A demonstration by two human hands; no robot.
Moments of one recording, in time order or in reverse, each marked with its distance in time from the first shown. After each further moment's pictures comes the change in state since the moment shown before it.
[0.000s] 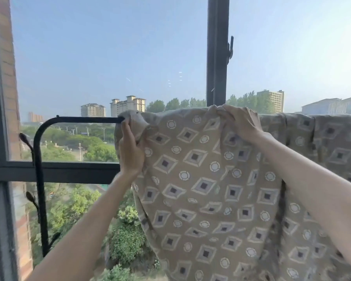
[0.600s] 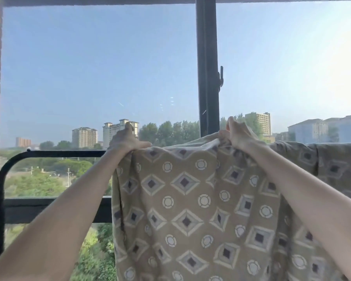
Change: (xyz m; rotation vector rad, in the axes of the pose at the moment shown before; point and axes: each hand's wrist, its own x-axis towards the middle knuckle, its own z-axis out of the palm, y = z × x) left_hand 0.142 -0.018 0.045 0.711 -0.533 -0.233; right_hand 0.058 0.018 0.005 -0.059 -0.169 0.376
